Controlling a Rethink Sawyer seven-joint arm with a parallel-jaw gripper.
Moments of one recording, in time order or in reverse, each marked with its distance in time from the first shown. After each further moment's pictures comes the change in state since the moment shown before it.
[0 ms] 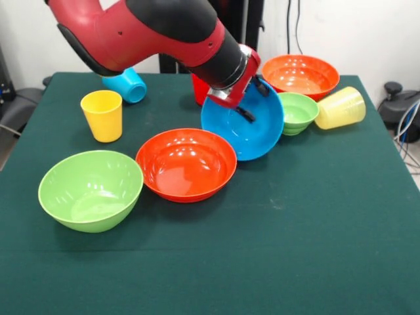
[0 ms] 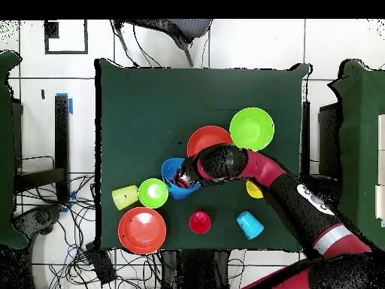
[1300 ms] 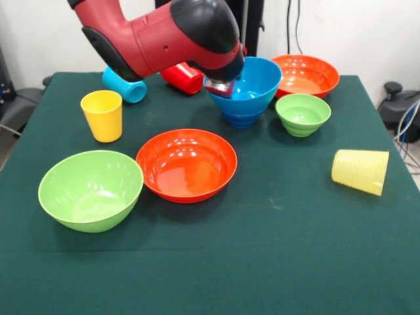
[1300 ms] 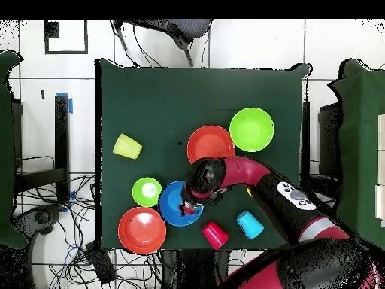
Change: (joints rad) arm 0.105 0.001 -0.103 -0.010 -0.257 0.202 0.000
